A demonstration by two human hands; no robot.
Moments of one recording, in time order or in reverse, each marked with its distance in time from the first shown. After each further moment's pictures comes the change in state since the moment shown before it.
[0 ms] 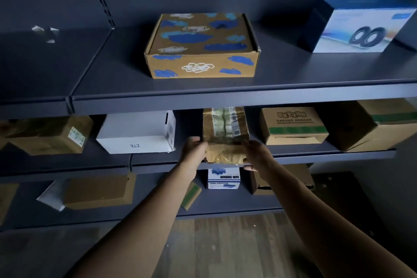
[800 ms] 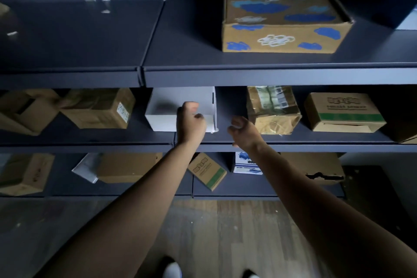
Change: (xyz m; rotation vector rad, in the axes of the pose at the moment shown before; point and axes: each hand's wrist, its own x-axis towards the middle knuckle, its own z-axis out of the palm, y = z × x) left_hand 0.012 0.000 -0.133 0.280 0.360 0.396; right_hand -0.015 -0.062 0.144 0.010 -0.041 -0.200
